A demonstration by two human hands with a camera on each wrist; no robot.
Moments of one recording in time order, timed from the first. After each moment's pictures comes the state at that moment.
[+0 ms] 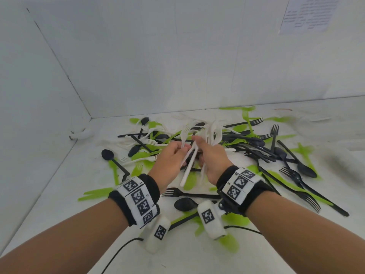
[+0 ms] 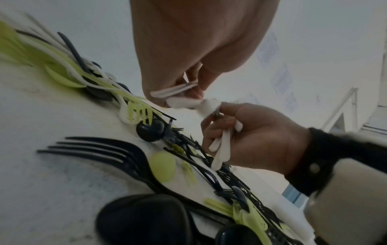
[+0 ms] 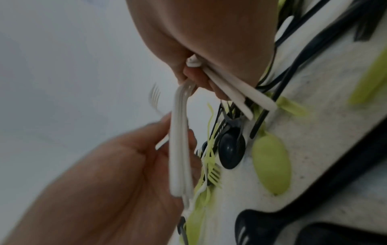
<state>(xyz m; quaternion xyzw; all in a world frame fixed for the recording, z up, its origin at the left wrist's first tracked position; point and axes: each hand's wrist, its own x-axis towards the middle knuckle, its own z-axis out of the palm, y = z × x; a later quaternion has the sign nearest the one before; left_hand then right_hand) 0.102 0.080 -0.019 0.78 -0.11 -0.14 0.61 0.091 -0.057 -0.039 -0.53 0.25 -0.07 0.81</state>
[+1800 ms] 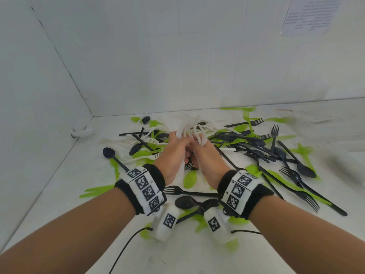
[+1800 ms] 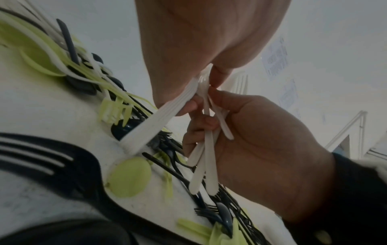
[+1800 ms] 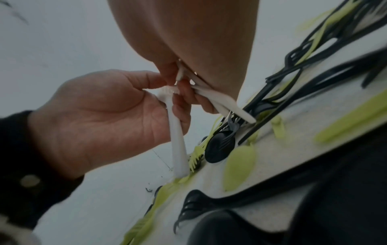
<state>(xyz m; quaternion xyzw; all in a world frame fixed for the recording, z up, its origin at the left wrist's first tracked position) 0.105 0.064 -0.003 0.66 -0.05 -0.21 0.72 0.071 -0.039 -0.022 -0.61 0.06 -0.04 0.79</state>
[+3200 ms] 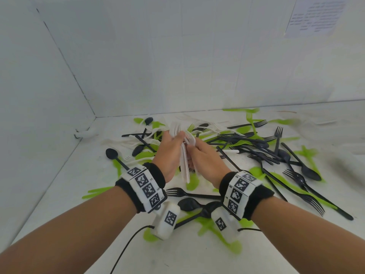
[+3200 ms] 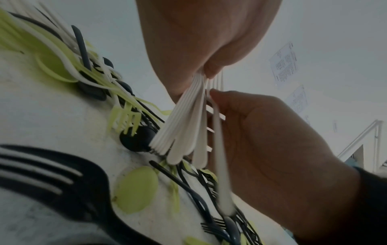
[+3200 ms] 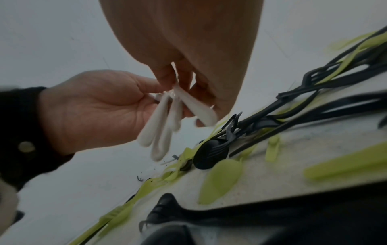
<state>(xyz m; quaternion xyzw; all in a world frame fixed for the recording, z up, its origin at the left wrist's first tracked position) 0.127 0.076 -0.011 0.64 -0.02 -0.15 0.75 0.073 -0.040 -0.023 -0.79 0.04 -0.04 0.61</state>
